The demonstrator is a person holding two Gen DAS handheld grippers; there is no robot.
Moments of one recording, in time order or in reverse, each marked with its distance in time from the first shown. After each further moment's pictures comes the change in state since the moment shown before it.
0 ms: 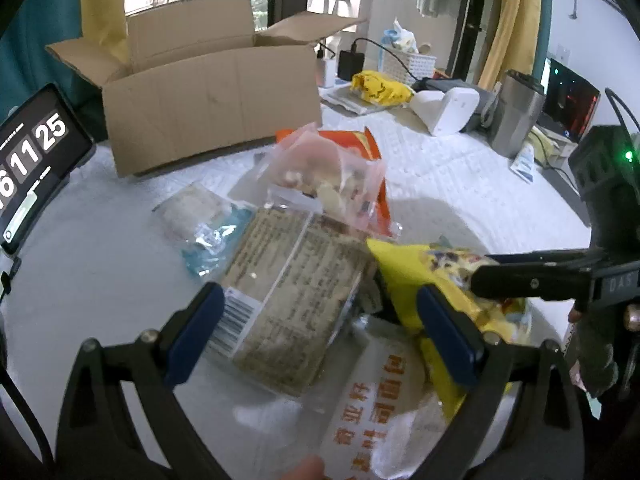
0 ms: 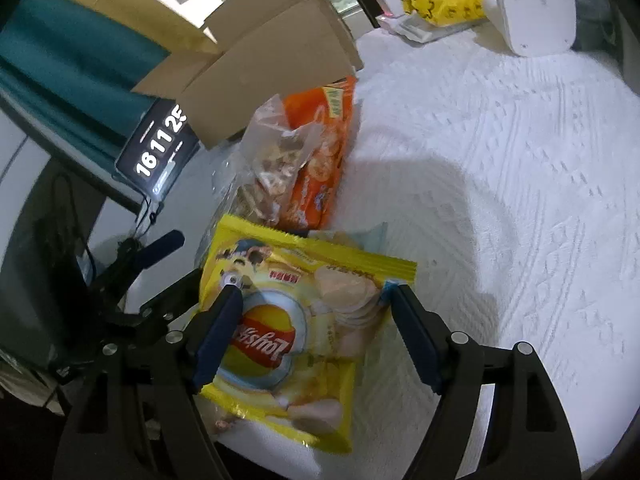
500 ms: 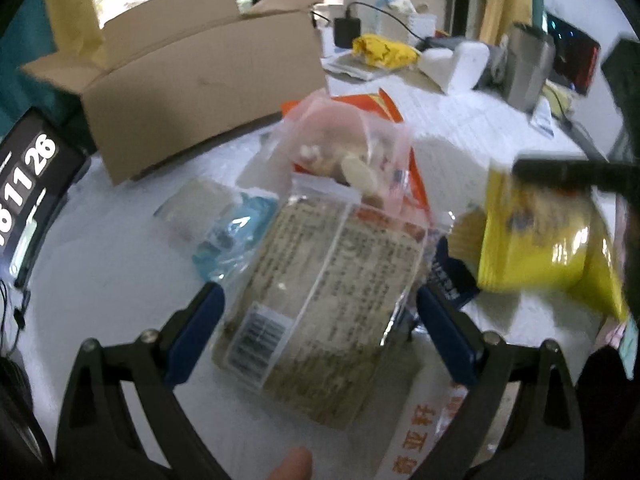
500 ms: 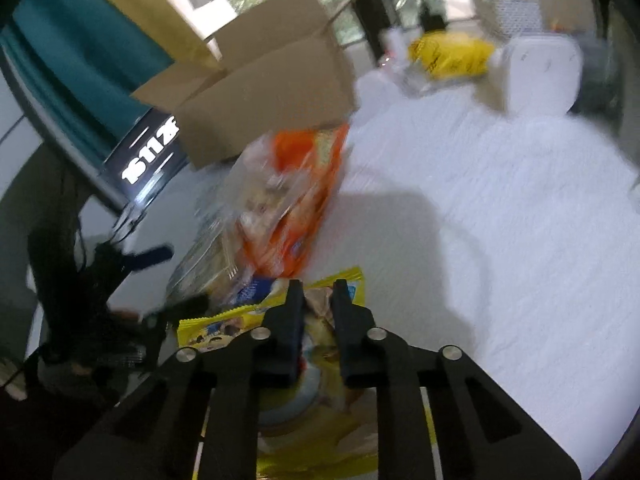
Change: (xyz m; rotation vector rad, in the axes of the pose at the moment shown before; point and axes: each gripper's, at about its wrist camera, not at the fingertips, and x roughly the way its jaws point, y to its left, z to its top) left arm 0.030 0.003 0.002 0.140 0.091 0.057; right arm -0.014 0.000 0.022 -0.133 -0.129 -0.120
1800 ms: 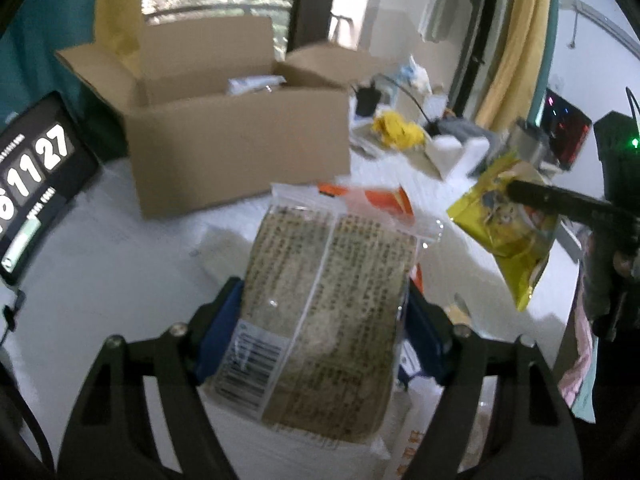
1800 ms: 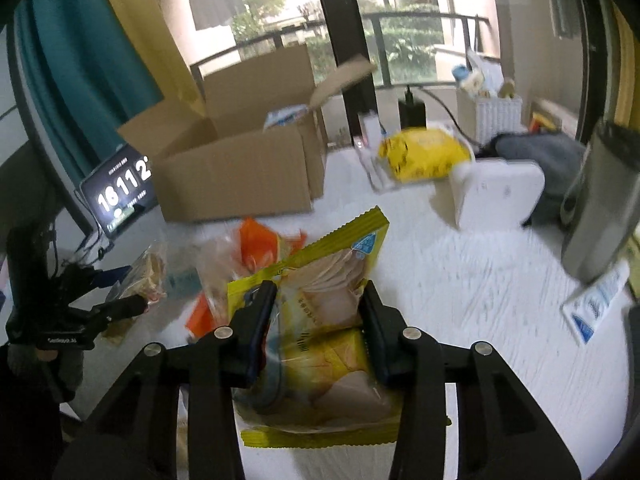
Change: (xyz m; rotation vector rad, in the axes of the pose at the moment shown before) left arm -0.048 0.063 0.025 -0.188 -0.173 -0.116; right arm -0.032 0.003 0.058 -0.132 -0.145 -0.128
